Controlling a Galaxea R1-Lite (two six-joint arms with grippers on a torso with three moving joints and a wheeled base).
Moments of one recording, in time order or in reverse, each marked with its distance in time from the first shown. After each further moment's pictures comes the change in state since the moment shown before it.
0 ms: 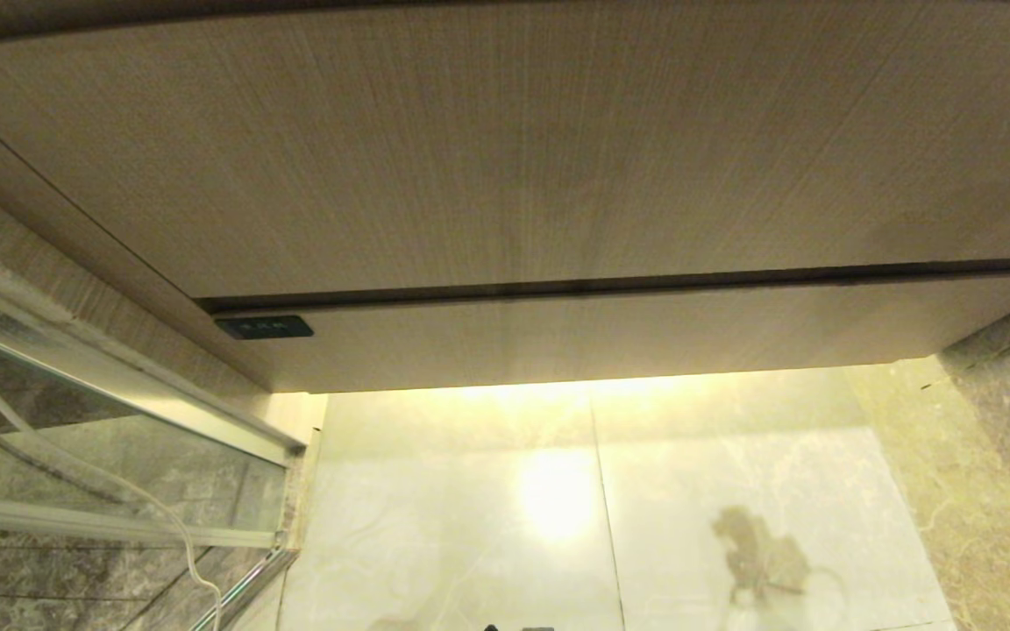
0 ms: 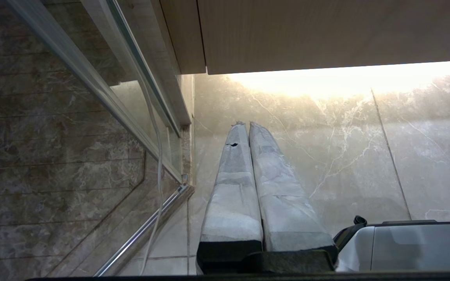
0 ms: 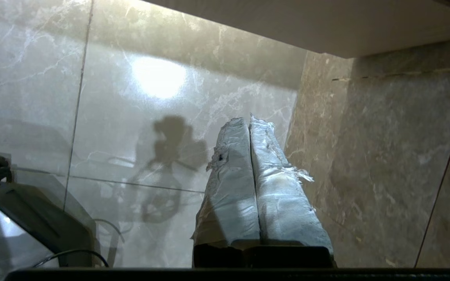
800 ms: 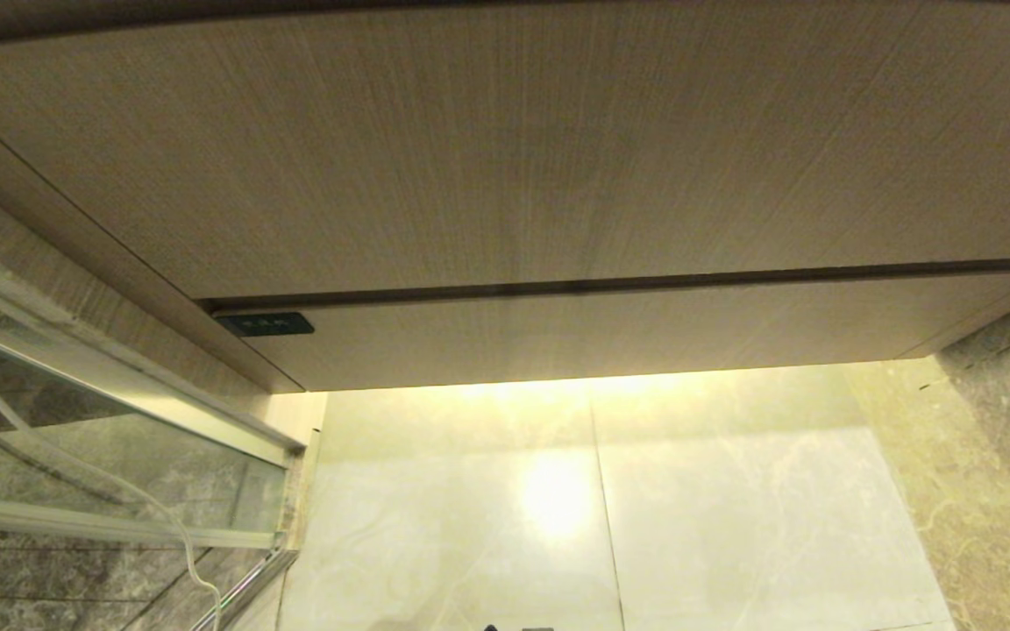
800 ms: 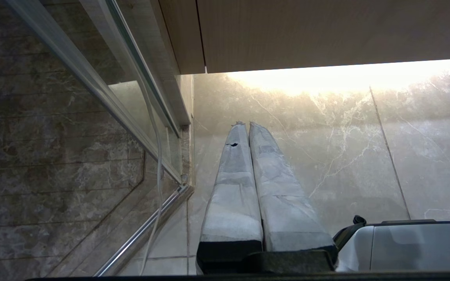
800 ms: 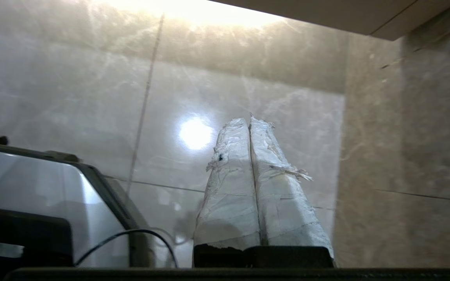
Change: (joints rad) left arm 0.000 0.000 0.000 0.000 -0.001 0.000; right arm 0.147 -0.786 0.599 -0.028 0.007 0.189
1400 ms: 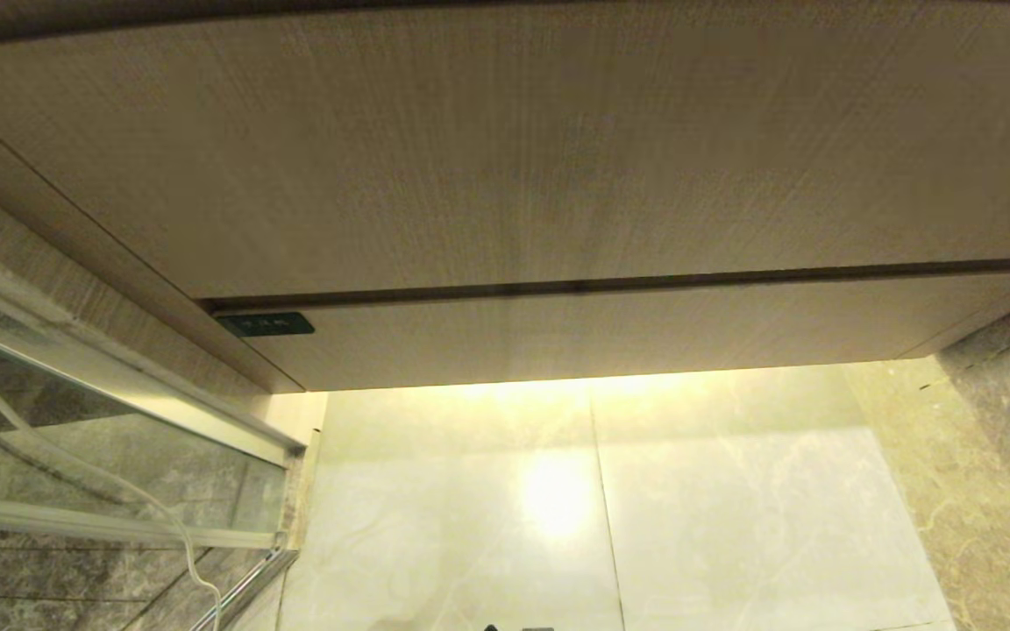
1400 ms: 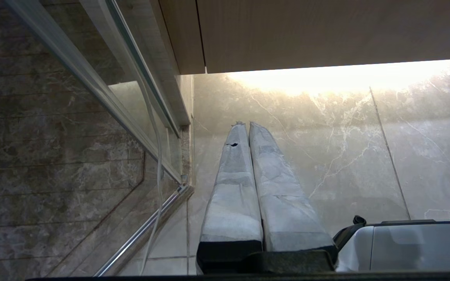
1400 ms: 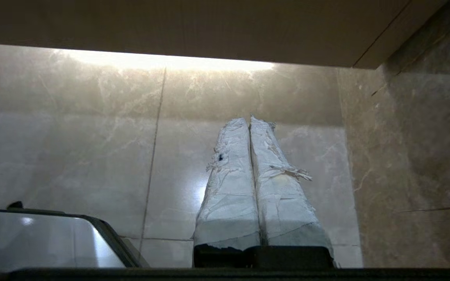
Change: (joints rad) left arm 0.000 0.000 0.000 0.000 0.001 0.000; right arm 0.070 -0.331 0.133 -0.042 -0.081 0.135
